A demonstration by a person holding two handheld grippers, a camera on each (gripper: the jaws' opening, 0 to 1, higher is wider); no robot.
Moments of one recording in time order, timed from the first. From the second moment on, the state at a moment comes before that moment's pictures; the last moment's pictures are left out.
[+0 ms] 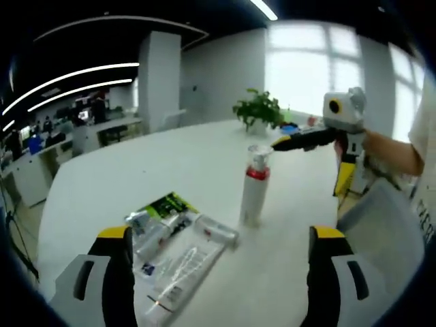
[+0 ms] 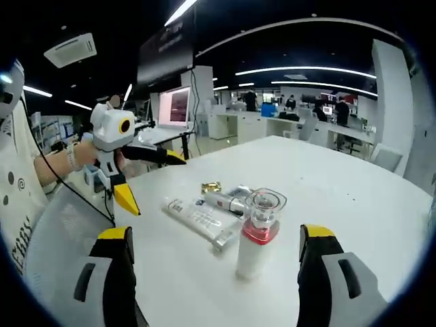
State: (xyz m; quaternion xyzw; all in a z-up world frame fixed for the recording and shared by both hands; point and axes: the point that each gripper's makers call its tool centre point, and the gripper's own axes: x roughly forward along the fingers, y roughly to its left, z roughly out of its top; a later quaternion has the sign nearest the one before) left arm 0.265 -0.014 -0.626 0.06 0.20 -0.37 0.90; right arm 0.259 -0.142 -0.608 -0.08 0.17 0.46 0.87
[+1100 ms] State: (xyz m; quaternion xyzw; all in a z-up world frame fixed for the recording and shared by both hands) left arm 0.255 0.007 -0.642 0.04 0.23 -0.36 0.90; right arm 0.223 -0.131 -0.616 -0.10 0.22 0.42 0.87
